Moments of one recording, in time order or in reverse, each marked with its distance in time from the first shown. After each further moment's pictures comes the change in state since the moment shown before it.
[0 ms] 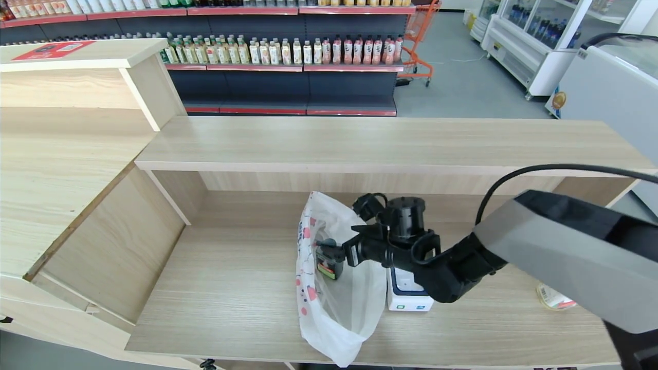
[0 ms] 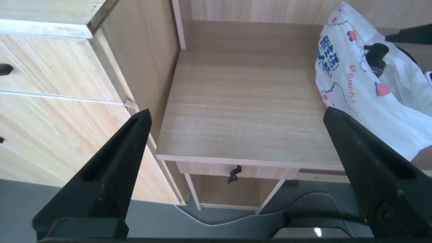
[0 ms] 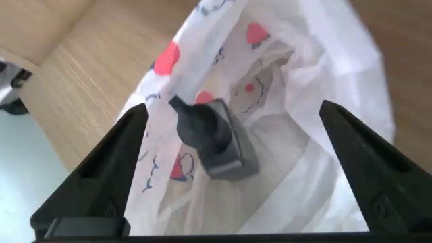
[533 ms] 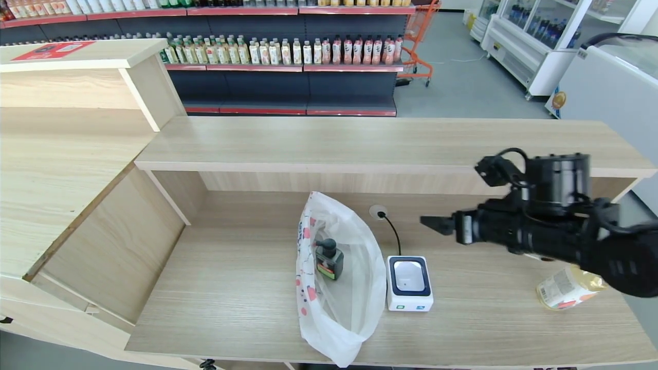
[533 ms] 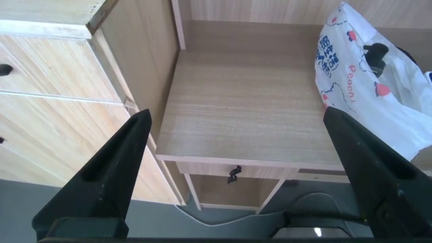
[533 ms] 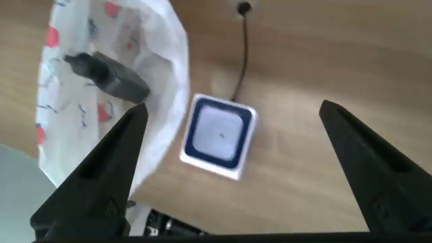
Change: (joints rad) left arm 0.000 0.000 0.000 0.000 0.000 0.000; right arm -0.263 -0.625 0.408 0.335 -0.132 0.054
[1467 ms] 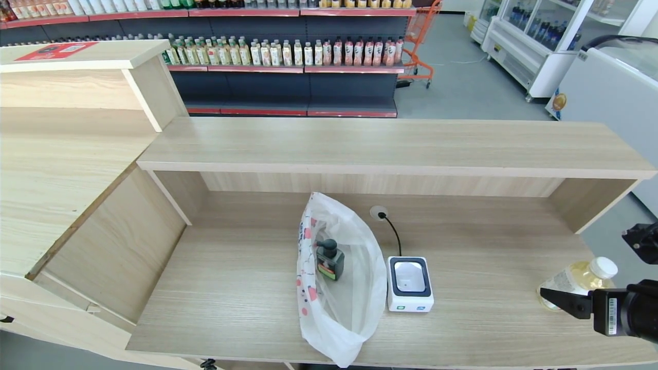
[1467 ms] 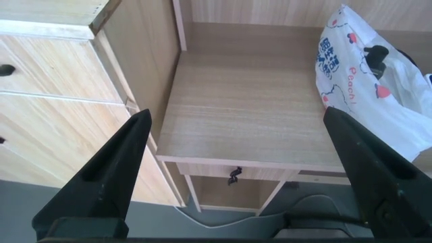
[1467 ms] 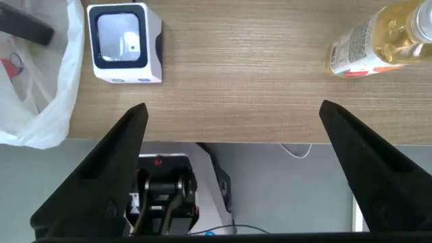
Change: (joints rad) left arm 0.000 0.000 0.000 0.000 0.000 0.002; right arm -0.306 -0.493 0.395 0.265 -0.055 -0.014
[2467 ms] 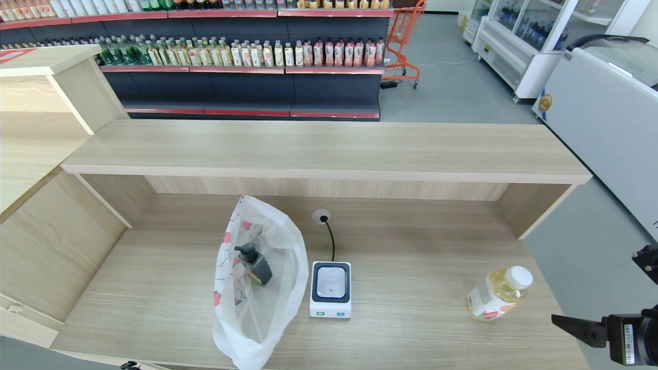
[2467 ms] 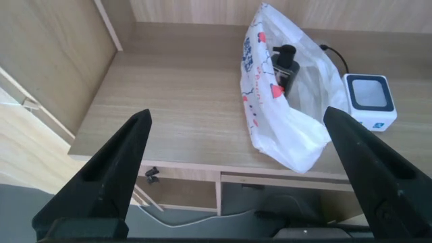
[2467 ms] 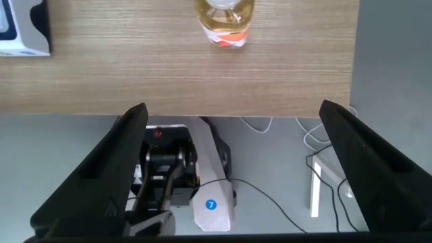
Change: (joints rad) left arm 0.000 0.000 0.000 0.000 0.000 0.000; right arm -0.001 -0.088 0.015 0.176 0.002 0.001
